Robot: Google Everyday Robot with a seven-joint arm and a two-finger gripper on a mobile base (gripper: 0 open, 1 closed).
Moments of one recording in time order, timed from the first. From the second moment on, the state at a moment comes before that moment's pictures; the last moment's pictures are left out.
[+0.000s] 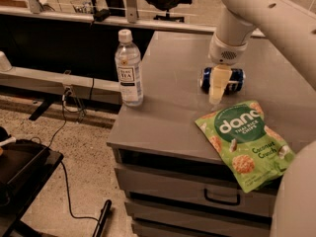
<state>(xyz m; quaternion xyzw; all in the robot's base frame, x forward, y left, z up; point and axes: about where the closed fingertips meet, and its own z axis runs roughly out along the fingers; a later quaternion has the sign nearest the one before) 0.653 -0.177 0.852 -0.65 0.75 -0.03 0.11</state>
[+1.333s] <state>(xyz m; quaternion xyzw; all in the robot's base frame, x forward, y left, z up) 0.648 -0.160 0.865 -0.69 0.72 -0.06 0.10</state>
